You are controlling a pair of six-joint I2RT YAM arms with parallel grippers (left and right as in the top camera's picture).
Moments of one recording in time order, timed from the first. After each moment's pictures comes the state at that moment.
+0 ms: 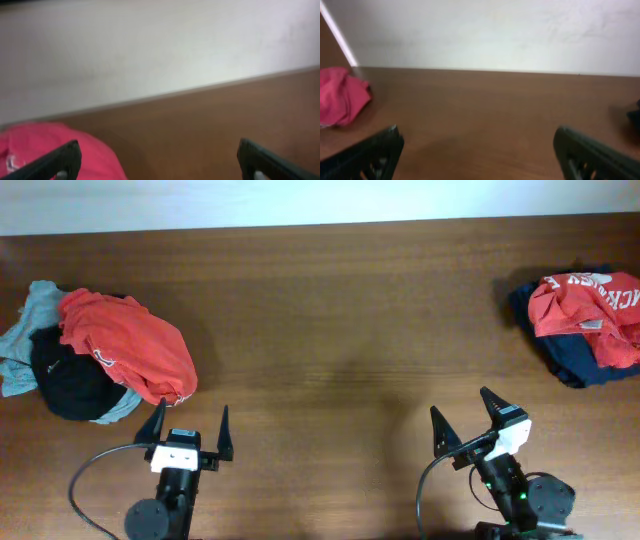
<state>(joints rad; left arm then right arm) 0.00 0.02 0.04 0.02 0.14 0.12 -0.21 0.05 0.09 -0.04 -0.57 0.11</state>
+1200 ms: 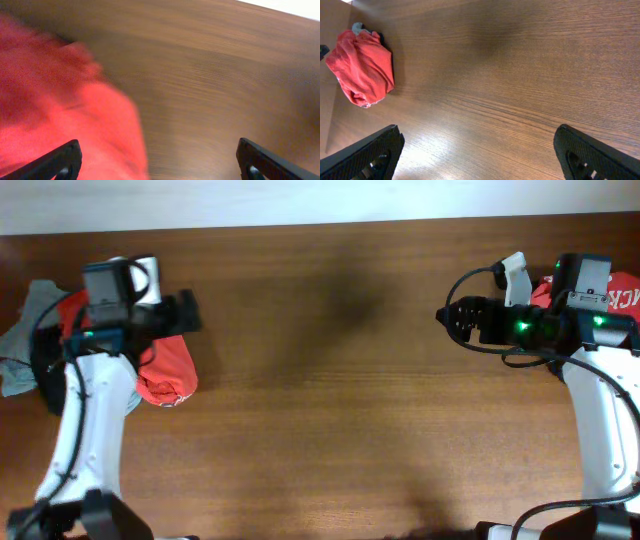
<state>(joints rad) 0.16 1.59 1.31 -0.58 0.08 -0.13 -0.21 1.49 1.36 -0.89 -0.68 -0.03</state>
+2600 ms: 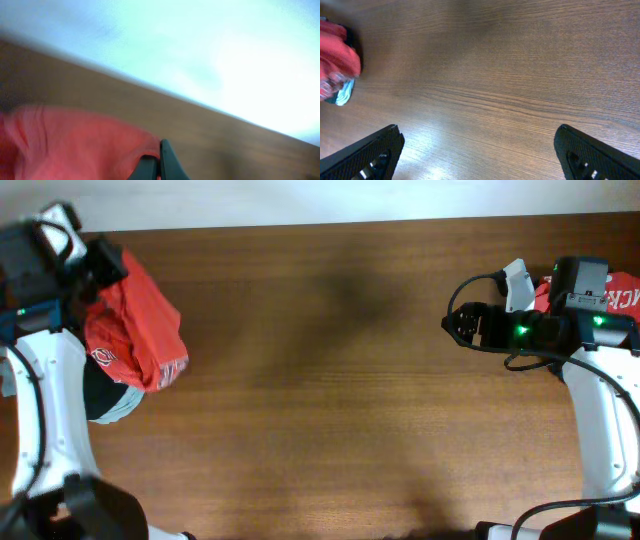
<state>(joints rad) 0.26 1.66 1.62 -0.46 0.39 -0.30 -0.21 1.49 1.36 -0.94 -0.56 -0.04</state>
